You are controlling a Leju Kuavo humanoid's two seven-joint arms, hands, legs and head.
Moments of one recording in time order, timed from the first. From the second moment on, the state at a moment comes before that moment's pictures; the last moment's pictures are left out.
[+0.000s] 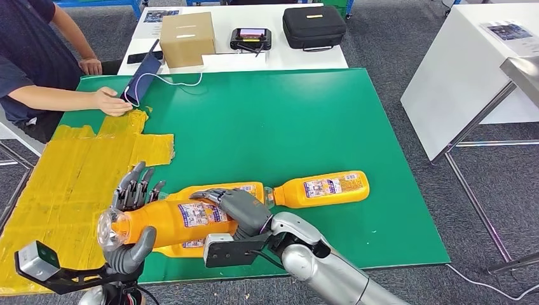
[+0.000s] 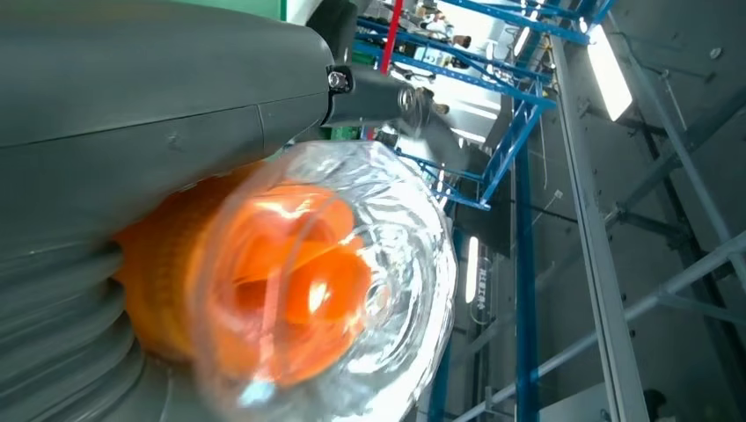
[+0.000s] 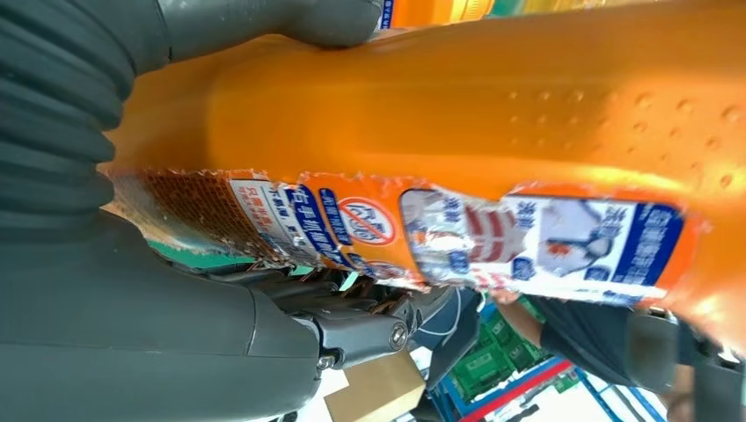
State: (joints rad) left arm 0.13 -0.05 -0.17 -1.75 0.43 -0.40 -0.42; right arm -0.42 0.02 0.89 -1.33 0.47 0.05 -0.10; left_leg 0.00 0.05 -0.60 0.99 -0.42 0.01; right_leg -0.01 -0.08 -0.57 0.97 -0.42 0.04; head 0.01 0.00
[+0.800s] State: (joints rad) left arm 0.14 -0.05 -0.15 -1.75 0.43 -0.42 -0.43; right arm -0.45 0.04 0.91 -1.26 0.46 0.06 -0.11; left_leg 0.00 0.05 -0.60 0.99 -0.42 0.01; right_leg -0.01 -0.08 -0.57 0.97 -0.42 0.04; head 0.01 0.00
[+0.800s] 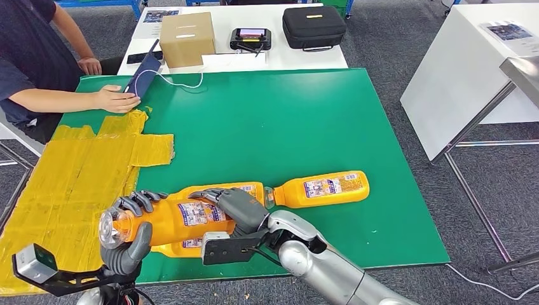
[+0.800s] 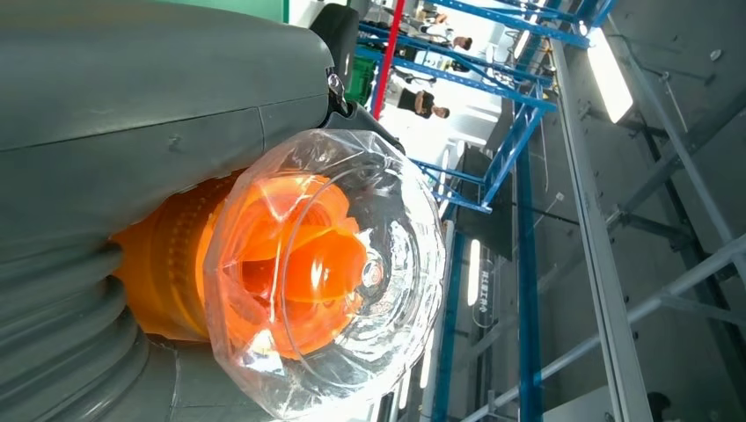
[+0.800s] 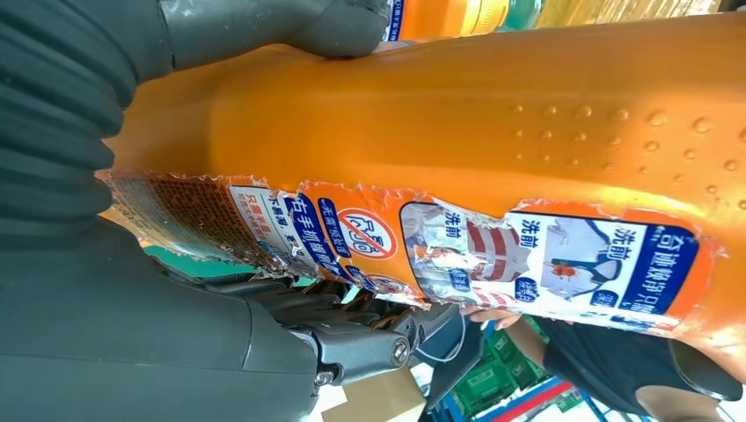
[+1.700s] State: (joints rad) left arm 0.16 -0.11 -0.12 -1.81 -0.31 0.37 -0.42; right arm -0.29 0.04 0.80 -1.35 0.61 -0.11 -0.06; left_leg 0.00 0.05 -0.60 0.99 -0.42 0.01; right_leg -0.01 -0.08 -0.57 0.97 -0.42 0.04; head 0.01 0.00
